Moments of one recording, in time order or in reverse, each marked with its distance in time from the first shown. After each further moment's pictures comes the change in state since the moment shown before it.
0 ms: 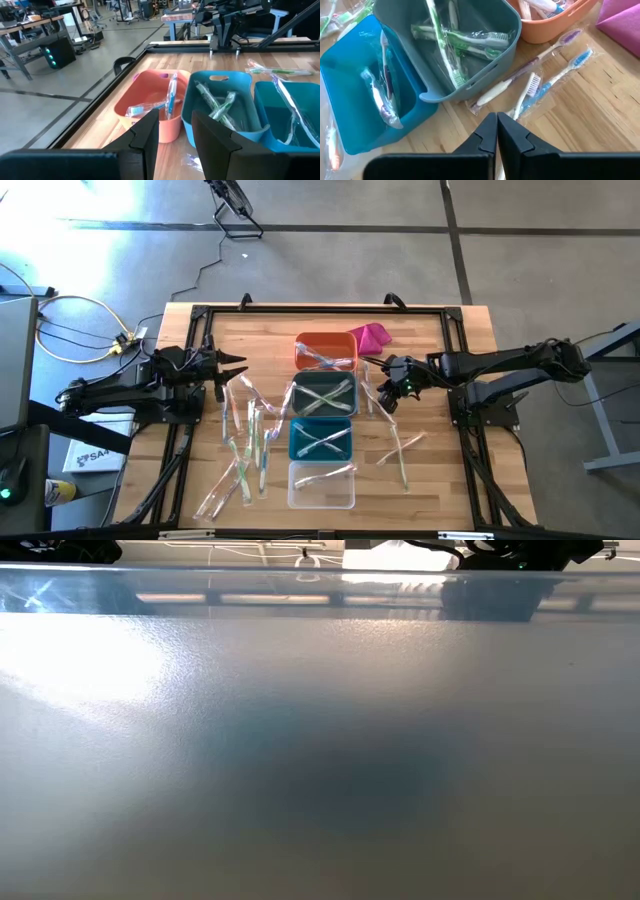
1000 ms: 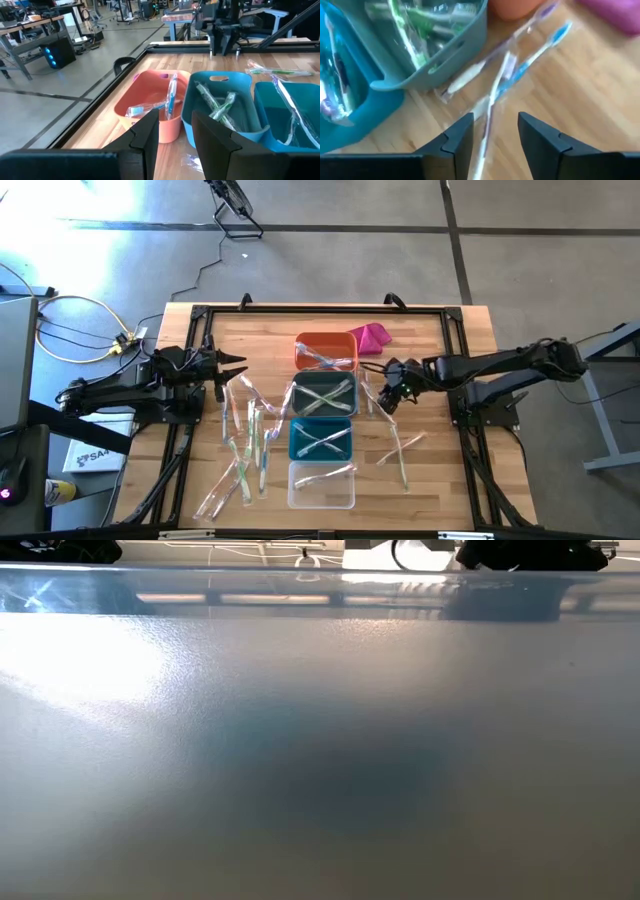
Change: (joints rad) left arm 0.000 0.000 0.000 0.001 0.001 -0.002; right arm 0.000 0.045 -0.063 -0.002 0.052 0.045
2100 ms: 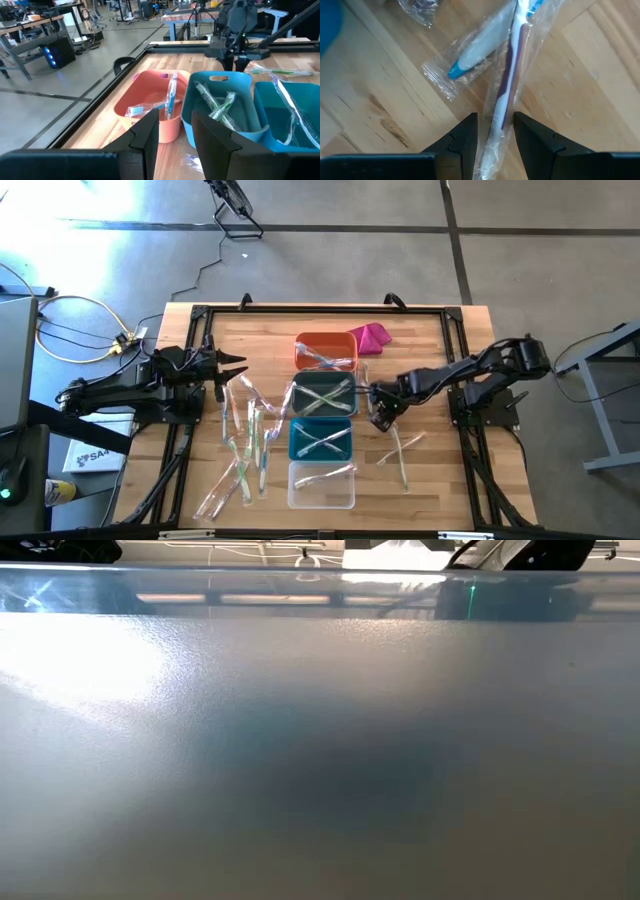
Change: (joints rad) left arm 0.000 0.000 0.000 -0.001 0.000 -0.001; right arm 0.047 0.330 -0.008 0.049 -0.206 0.062
